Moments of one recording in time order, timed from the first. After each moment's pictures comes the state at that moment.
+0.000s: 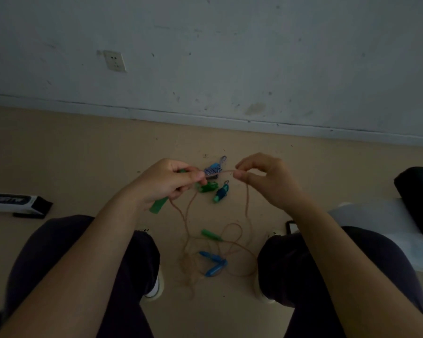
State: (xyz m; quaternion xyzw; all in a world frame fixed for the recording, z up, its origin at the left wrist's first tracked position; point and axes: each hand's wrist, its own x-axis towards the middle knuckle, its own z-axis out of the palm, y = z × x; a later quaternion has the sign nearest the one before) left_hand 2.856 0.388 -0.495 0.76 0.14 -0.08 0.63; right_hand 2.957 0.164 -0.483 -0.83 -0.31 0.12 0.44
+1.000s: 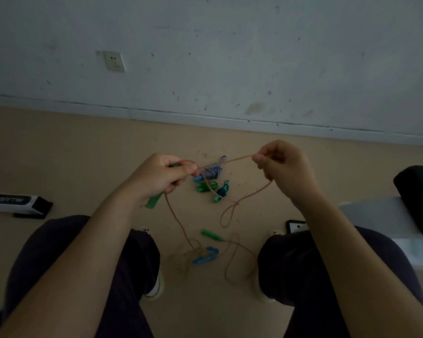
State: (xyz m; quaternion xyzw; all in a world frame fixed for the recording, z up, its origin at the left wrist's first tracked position) left_hand 2.857 0.393 -0.495 0.76 0.17 -0.01 0.62; right_hand 2.973 0.148 -0.483 -0.82 -0.22 0.08 0.53
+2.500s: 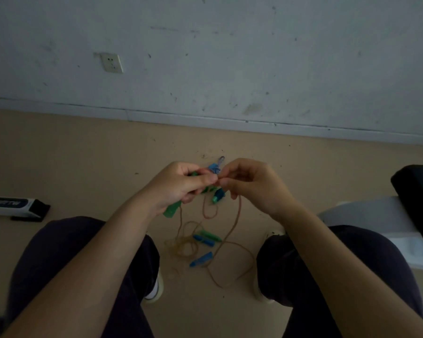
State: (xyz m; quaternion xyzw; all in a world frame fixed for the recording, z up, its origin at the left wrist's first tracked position) left_hand 2.863 0.361 -0.495 0.72 0.11 -0.06 0.68; right_hand 2.939 0.173 -0.479 -0.74 -0.29 0.23 0.56
